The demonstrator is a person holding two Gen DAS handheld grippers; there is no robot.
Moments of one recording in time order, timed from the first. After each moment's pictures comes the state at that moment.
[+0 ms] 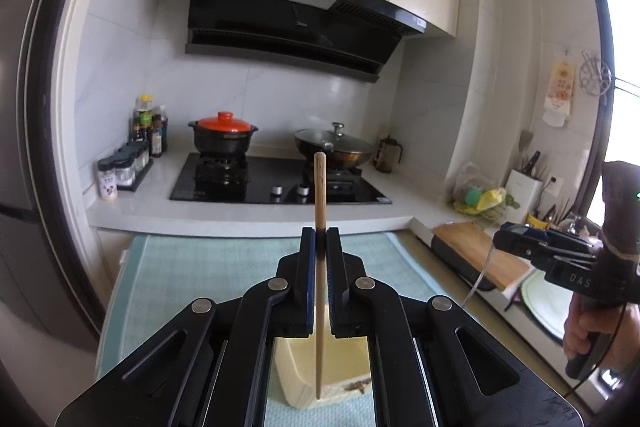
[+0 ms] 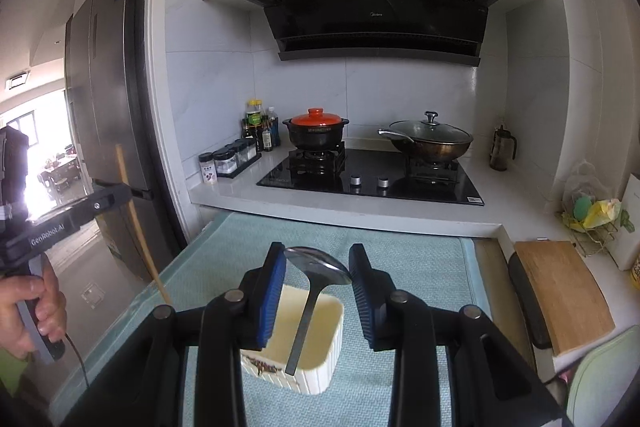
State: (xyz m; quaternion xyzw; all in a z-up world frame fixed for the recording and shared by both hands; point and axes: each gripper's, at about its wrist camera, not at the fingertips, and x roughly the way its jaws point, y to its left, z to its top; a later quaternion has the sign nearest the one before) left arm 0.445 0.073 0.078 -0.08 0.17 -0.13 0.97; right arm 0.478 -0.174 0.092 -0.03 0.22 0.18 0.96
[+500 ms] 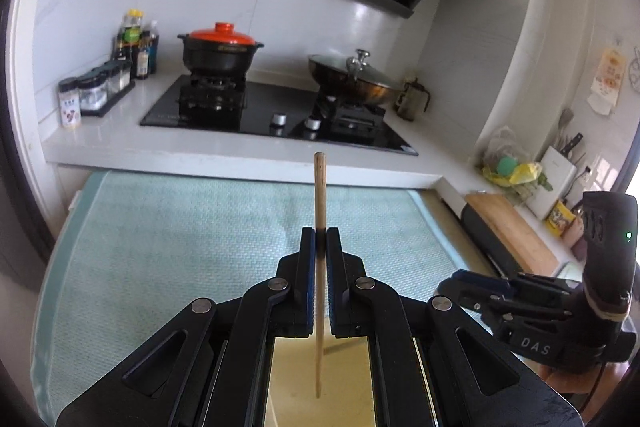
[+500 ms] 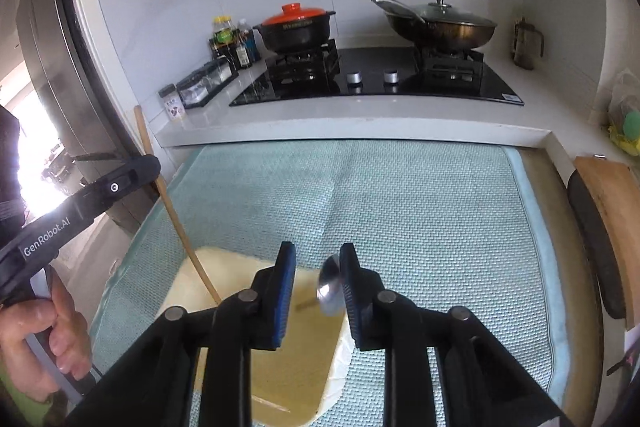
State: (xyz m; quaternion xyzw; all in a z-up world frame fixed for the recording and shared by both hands) left arm 0.580 0.034 -0.016 -0.12 0.30 -0.12 0.94; right arm 0.618 -0.151 -0.032 0.01 0.39 0.17 0.90
